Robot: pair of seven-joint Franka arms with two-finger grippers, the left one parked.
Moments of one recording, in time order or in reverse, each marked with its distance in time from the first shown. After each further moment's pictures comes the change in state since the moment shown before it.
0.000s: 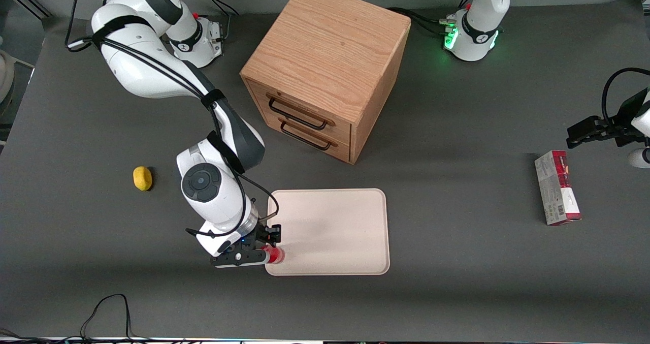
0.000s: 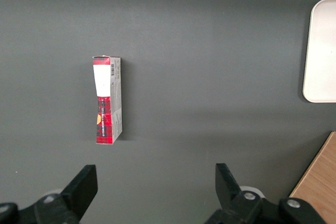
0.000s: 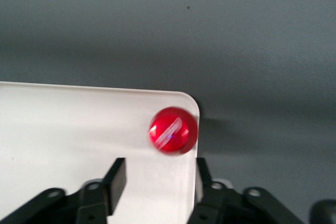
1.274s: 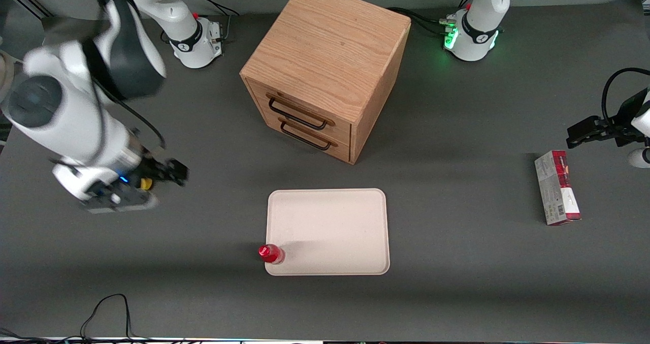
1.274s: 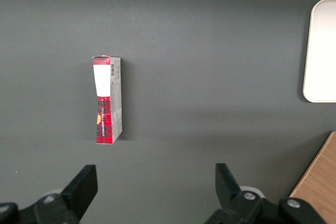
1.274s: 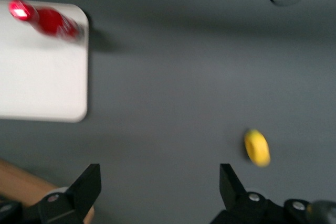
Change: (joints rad) arm -0.004 -0.715 -0.350 -0.479 0.262 -0.438 -0.324
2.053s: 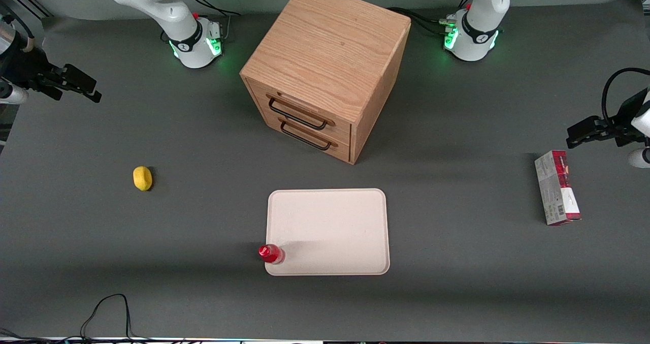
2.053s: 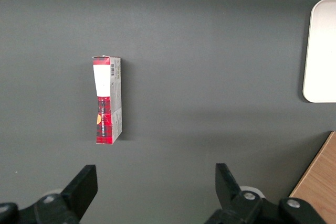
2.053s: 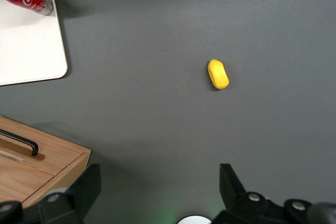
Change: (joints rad) arm 0.000 -0.430 -0.189 -0.312 0.050 -0.103 -0.028
